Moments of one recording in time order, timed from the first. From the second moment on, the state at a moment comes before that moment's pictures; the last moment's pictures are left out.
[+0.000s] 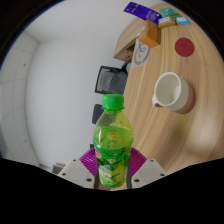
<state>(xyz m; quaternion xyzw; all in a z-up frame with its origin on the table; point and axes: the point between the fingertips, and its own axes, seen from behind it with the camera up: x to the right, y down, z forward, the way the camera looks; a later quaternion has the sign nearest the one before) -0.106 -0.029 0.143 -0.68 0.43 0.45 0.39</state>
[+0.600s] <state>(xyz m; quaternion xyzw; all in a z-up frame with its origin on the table) -0.051 -0.018 0.124 -0.53 0.59 0.57 0.23</state>
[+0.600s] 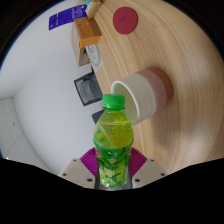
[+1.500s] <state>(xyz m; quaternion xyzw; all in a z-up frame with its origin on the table) 0.223 -0.018 0.163 -0.82 0.11 -0.02 0.56</state>
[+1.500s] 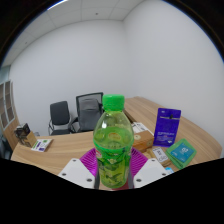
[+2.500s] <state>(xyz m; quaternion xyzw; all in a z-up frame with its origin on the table) 0.219 -0.067 0.059 -0.88 0.06 -0.02 0.48</state>
